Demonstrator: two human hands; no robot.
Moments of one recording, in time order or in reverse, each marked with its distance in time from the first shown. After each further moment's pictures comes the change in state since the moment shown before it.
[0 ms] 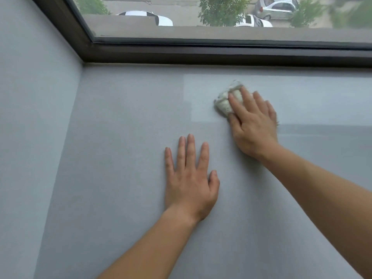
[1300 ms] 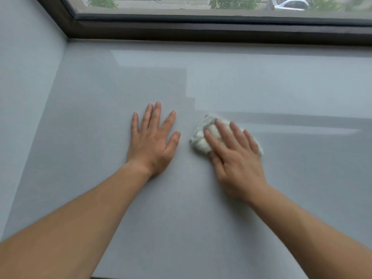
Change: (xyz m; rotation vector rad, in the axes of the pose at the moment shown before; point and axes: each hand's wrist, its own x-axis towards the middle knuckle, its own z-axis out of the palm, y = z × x) left_hand -0.003 0.005 -0.002 -0.038 -0.005 -0.034; right_hand -0.162 0.054 0.007 -0.023 -0.025 -0.216
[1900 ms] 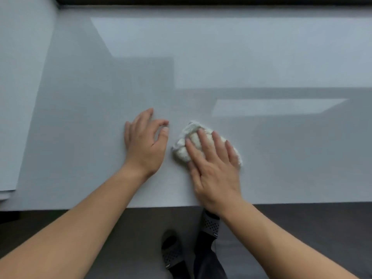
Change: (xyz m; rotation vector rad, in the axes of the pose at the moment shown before) left_hand -0.132 0.007 0.001 -0.429 0.103 -0.132; right_hand -0.146 -0.099 0.024 0.068 0.026 0.091
